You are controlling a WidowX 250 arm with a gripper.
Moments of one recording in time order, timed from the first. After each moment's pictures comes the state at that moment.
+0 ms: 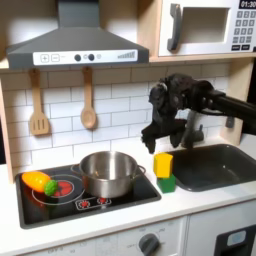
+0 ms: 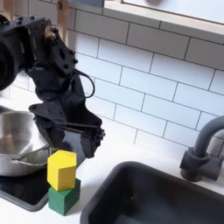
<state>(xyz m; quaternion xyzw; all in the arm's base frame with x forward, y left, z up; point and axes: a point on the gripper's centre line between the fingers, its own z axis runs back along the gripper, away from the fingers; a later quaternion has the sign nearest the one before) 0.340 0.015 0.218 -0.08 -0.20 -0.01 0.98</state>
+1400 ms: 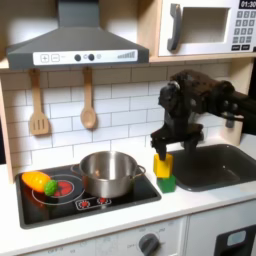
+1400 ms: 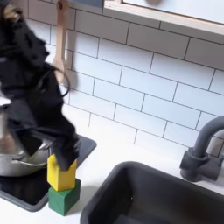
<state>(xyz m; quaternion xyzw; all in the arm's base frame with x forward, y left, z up) 0.273 0.024 0.233 -0.08 -0.18 -0.07 0.98</state>
